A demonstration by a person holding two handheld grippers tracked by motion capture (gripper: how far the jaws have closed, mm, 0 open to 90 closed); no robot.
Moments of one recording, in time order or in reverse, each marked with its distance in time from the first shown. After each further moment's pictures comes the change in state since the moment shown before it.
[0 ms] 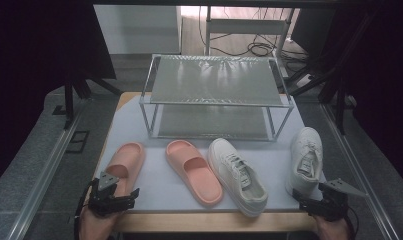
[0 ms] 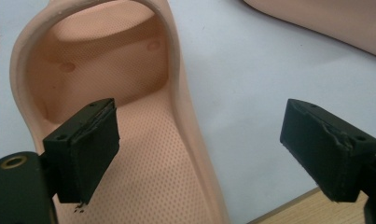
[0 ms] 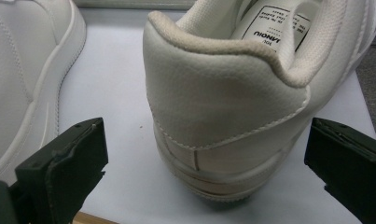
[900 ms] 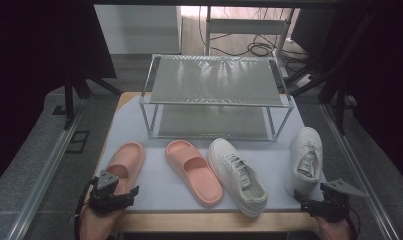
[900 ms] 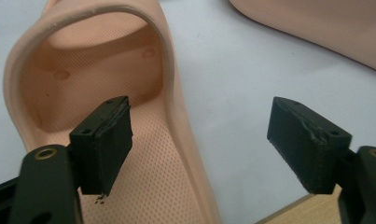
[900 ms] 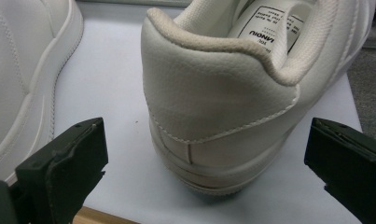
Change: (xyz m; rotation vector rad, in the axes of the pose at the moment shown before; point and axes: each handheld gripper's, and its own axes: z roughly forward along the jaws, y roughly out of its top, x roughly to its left) left arm 0.002 0.003 0.000 -0.025 -0.017 -0.009; right arm -0.001 0.001 -0.004 0.008 -0.016 -0.031
